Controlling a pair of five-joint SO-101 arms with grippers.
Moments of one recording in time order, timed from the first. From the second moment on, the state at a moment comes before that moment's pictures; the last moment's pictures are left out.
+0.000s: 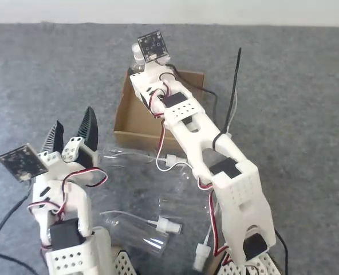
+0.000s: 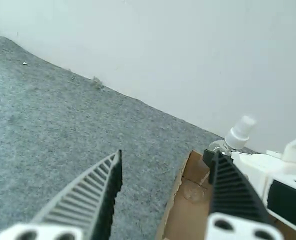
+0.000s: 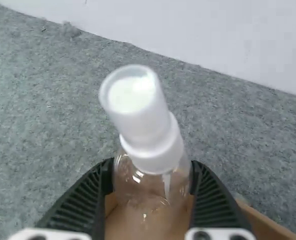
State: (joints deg) left arm -18.9 -96.1 84.4 38.1 22.8; right arm -32.8 38.7 -17.1 14.0 -3.2
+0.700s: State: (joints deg) left arm -18.9 -96.1 84.4 38.1 22.8; right arm -33.8 40.3 -18.4 13.9 -3.1
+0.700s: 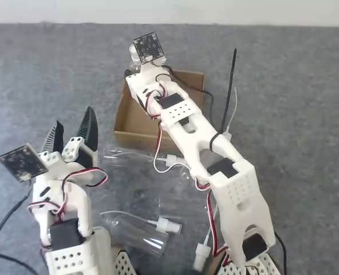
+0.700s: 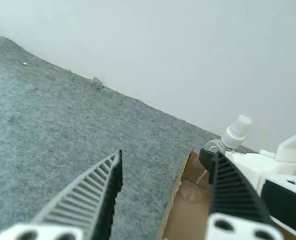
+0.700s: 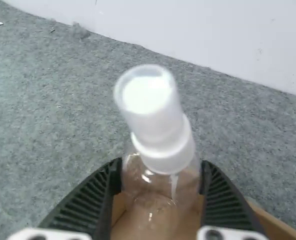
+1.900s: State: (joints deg) left arm -18.9 -96.1 84.4 38.1 22.8; right arm -35.9 40.8 -18.4 23.7 -1.6
